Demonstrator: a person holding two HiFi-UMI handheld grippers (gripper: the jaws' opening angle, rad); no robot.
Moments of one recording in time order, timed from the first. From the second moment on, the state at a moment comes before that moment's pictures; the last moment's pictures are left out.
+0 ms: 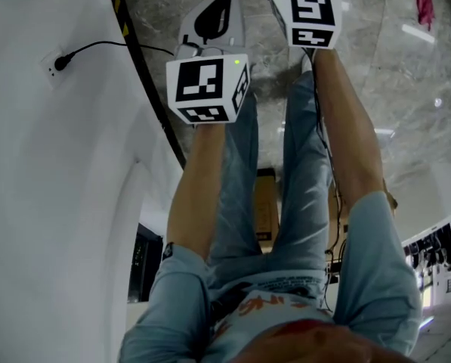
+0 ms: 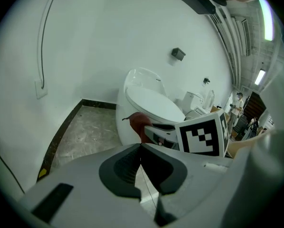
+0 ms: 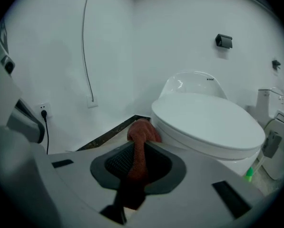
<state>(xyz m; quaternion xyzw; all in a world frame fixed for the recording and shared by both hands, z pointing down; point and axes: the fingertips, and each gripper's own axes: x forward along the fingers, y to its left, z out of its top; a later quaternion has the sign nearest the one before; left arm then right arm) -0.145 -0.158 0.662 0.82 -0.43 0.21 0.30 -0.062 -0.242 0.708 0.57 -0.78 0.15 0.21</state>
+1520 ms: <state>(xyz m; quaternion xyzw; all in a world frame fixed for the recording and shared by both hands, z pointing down) 0.059 -0.130 0.672 0.83 -0.40 0.22 0.32 0.175 -0.191 0.681 0.65 -0.72 0.19 0.16</state>
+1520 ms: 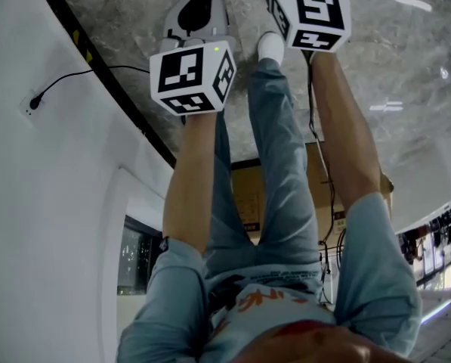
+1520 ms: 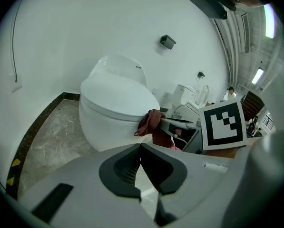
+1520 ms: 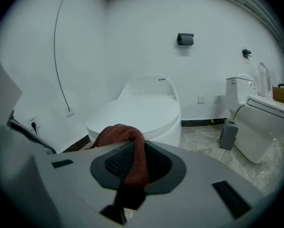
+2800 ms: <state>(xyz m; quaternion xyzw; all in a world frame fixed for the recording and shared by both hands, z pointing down) -0.119 -0.117 0.670 0.79 -0.46 0.22 0.33 0.000 -0.129 0.680 0.51 -0.82 0.11 0.25</state>
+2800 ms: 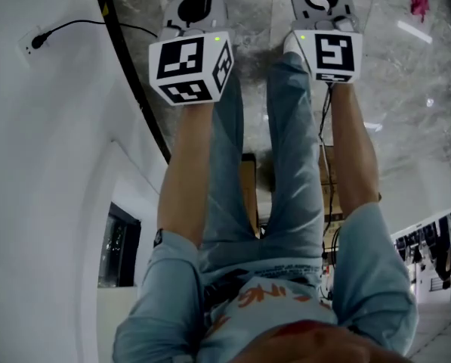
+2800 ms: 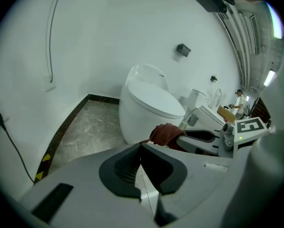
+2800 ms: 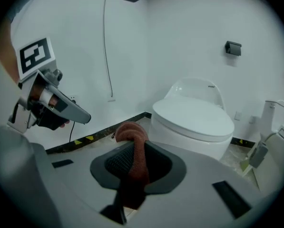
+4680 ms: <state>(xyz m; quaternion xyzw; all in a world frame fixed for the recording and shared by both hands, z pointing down) -0.021 -0.089 0.709 0.79 -0.43 0.24 0.38 0.106 -0.192 0.740 0.62 -0.73 0.19 0.24</state>
